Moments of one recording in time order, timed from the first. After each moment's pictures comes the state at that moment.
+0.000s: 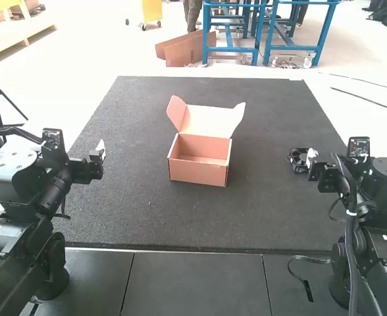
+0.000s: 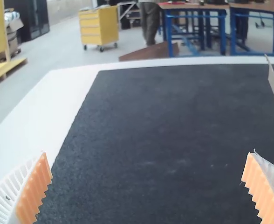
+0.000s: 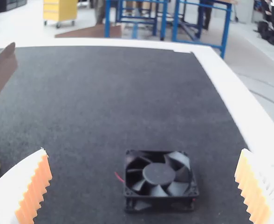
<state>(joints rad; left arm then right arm) -0.07 0.01 0.01 -0.01 -0.10 0.07 -0.07 0.01 0.00 -0.09 -0.10 -0.09</state>
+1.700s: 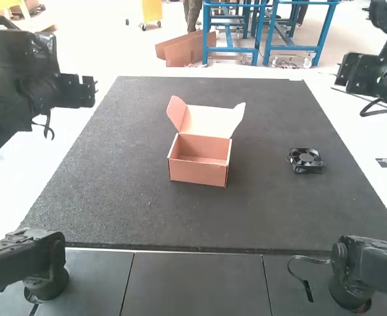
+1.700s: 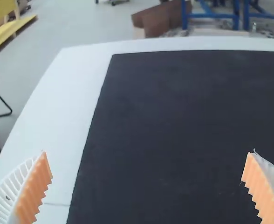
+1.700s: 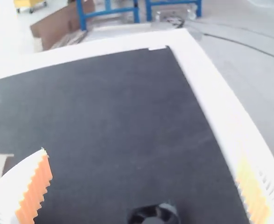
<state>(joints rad) -0.07 0.77 0.82 -0.33 -0.16 0.05 -0.06 0.82 0.96 -0.43 0.02 0.07</state>
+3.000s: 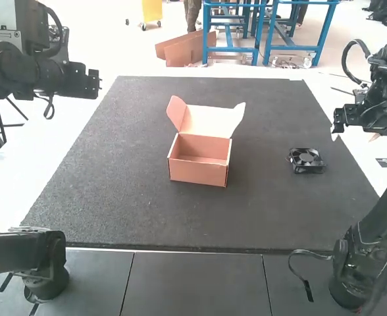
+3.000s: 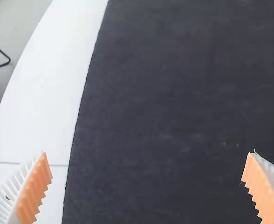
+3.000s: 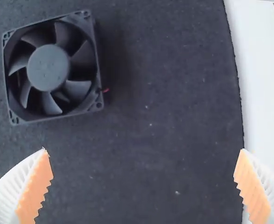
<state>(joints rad) -0.07 0.94 1.02 -0.57 -0.16 0.04 -0.26 1.68 1.35 -0.91 0.00 -0.21</state>
